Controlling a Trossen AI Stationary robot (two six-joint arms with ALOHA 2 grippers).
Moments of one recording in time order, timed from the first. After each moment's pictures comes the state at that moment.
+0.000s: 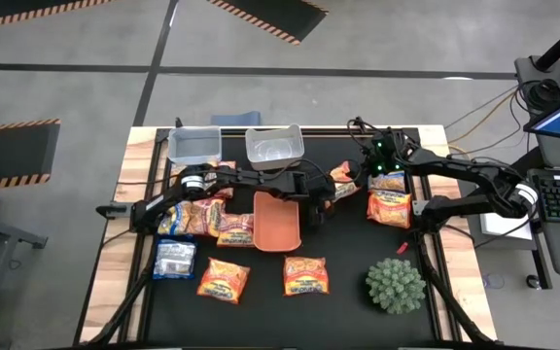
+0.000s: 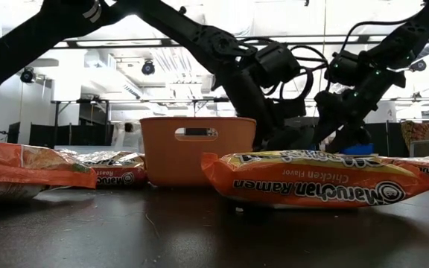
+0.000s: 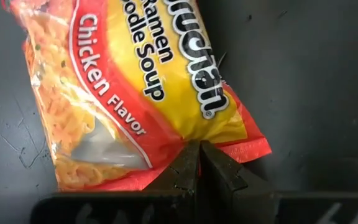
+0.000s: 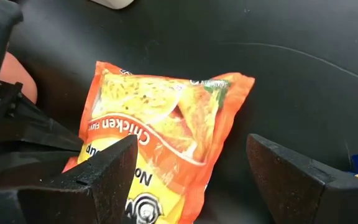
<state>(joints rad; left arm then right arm) 0.12 2.39 1.87 -0.44 -0.18 0.12 -0.81 1.20 0.50 -0.17 -0.32 0.24</state>
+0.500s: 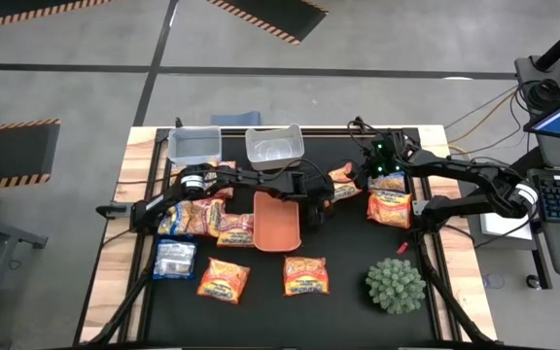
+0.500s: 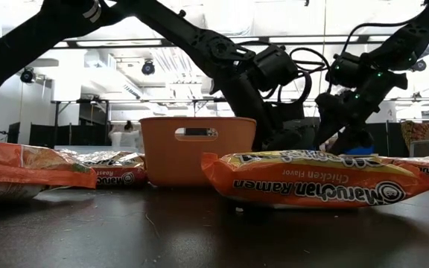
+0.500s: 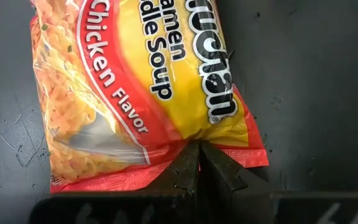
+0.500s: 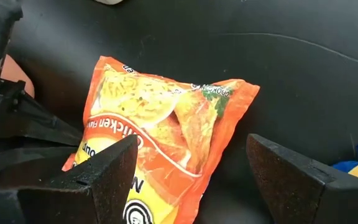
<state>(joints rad) 0.12 2.39 1.84 -0.39 -0.18 0.11 -0.81 1.20 0.49 -0.17 -0.32 0.28</state>
